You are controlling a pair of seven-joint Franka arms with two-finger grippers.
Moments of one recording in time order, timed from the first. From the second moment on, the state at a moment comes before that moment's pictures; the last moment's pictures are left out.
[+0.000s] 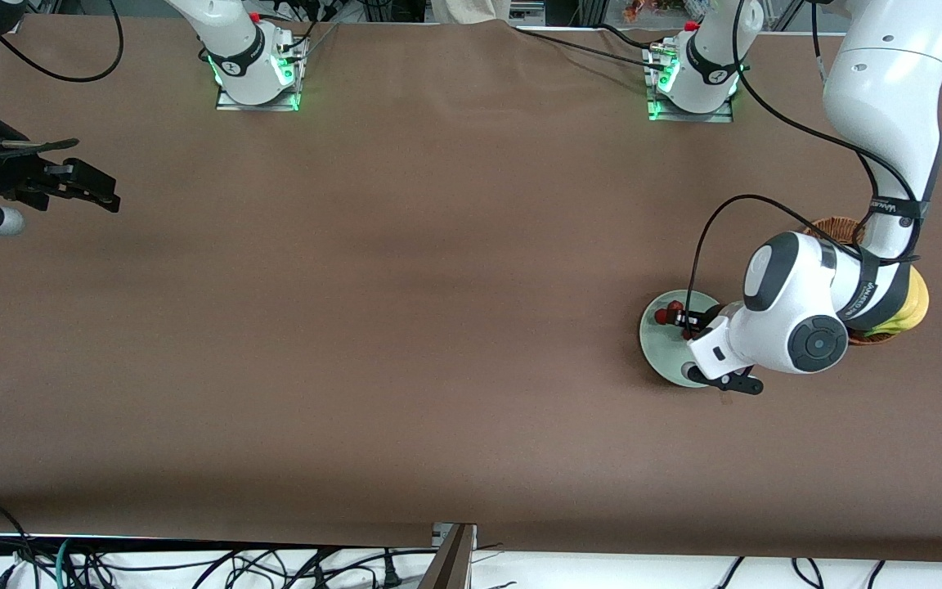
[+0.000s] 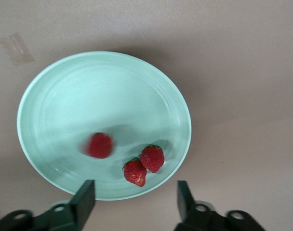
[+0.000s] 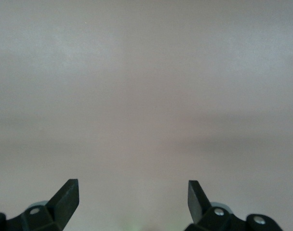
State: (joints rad) left arm 0.13 0.69 -0.35 -1.48 0.11 1.81 -0.03; right arm 0.02 0.08 0.04 -1.52 -0.01 1.52 0.07
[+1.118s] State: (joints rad) left arm 0.17 0.18 -0.27 -1.41 0.03 1.45 0.08; right arm 0.02 0.08 0.04 -1.52 -0.01 1.52 0.06
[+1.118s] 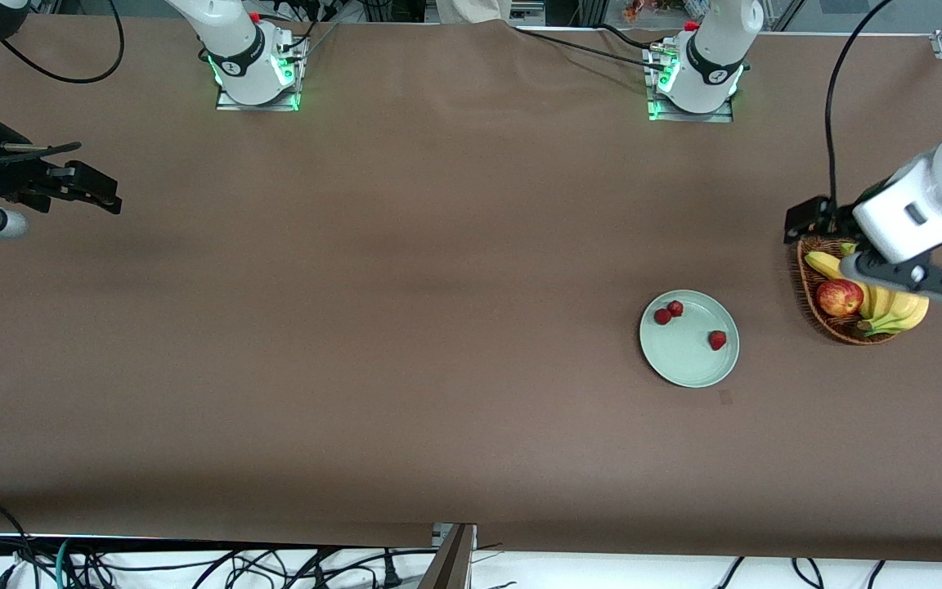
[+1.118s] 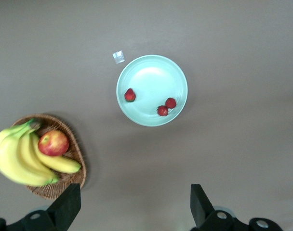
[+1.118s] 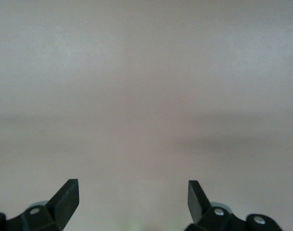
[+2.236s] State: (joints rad) left arm -0.06 -0.03 0.07 -1.59 -0.05 1.53 0.06; right arm 0.02 0.08 0.04 -1.52 -0.01 1.52 0.06
